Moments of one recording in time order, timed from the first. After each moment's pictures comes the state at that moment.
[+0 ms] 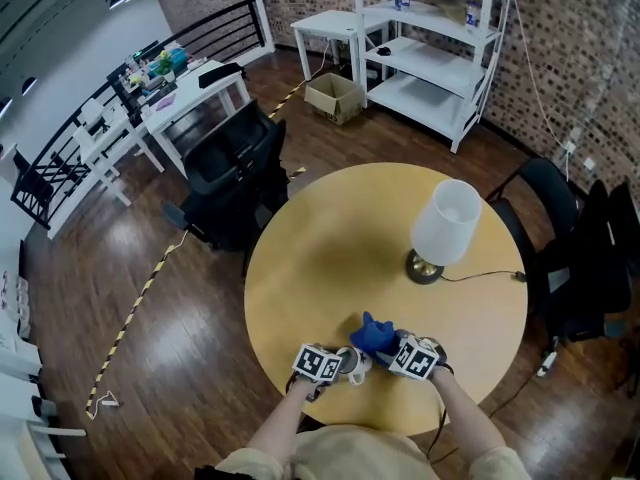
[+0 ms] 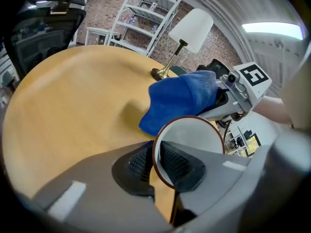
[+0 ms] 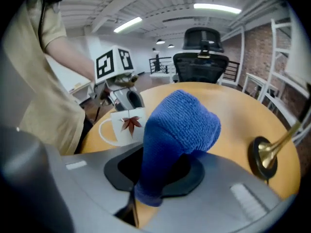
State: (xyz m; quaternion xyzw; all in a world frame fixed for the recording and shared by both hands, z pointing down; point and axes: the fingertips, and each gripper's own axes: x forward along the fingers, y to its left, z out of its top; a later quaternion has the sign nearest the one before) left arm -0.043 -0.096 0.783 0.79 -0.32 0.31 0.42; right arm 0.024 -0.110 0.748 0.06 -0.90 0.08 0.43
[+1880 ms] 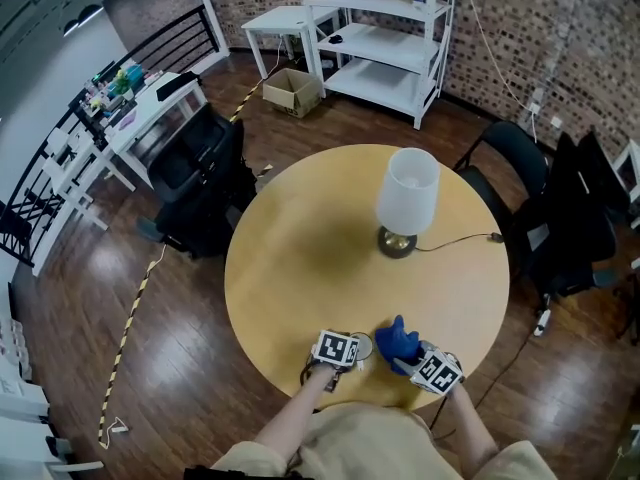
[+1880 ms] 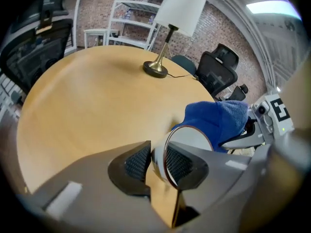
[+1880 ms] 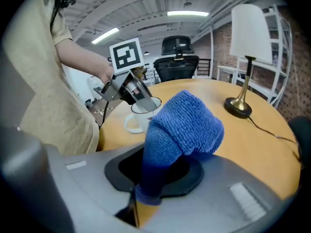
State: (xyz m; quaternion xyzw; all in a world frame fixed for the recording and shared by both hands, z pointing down) left arm 0.012 -0.091 0.771 0.76 -0.35 0.38 0.40; right arm 0.114 -0.025 0.747 0.20 -0.89 0.16 0.37
